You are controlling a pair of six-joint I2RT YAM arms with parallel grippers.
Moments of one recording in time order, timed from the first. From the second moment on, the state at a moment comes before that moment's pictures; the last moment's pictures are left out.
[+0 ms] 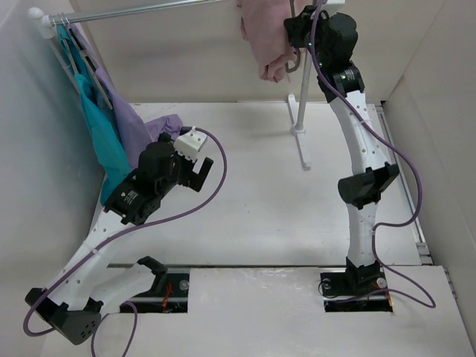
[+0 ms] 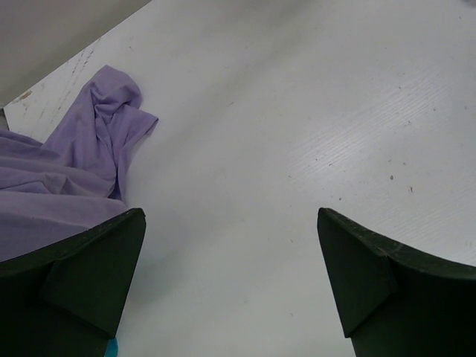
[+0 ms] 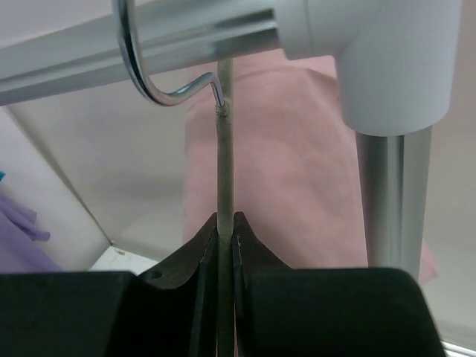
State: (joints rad) left arm -0.55 0.92 1.09 -0.62 -0.15 0.19; right arm 0.32 2.17 2.65 -0.27 -0.06 0.22
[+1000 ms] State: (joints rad) left arm -0.54 0.91 1.02 -0.57 -0.16 0.20; right arm 0.31 2.27 2.68 -0.13 -0.04 0.34
